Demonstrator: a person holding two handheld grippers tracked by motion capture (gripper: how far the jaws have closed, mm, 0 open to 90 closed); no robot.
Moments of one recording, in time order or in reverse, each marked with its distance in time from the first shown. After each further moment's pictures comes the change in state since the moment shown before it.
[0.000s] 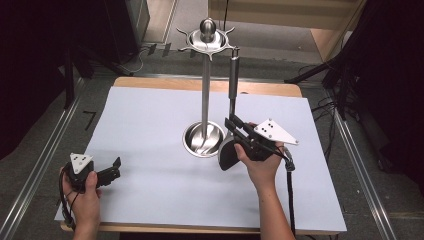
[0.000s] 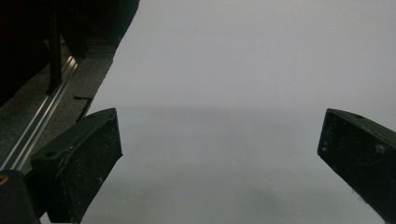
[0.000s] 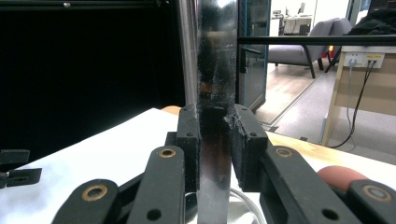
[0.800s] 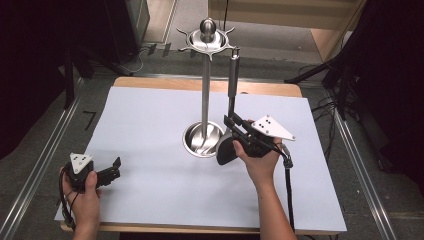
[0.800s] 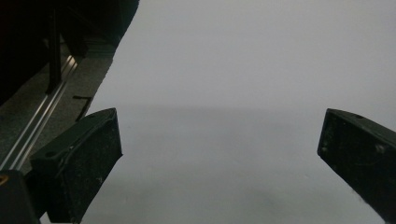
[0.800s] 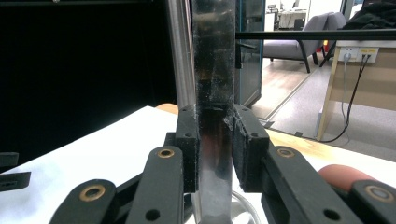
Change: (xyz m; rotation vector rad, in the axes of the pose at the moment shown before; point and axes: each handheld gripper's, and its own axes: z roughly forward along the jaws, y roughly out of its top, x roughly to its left) left arm 0.000 0.000 0.000 0.003 -0.001 -0.003; right arm -0.001 0.003 0.008 0.021 -0.026 0.007
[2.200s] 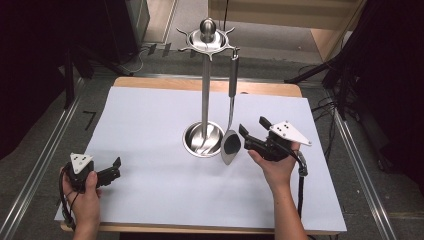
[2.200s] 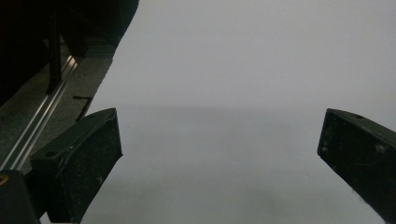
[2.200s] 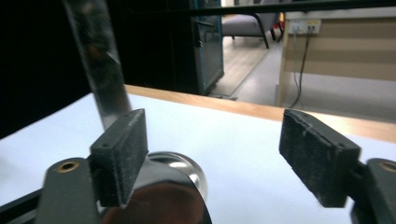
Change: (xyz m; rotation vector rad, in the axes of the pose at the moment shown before) left arm 0.000 0.000 0.000 0.001 0.001 0.005; right arm -0.035 -0.018 -0.027 0.075 -0.173 0.051
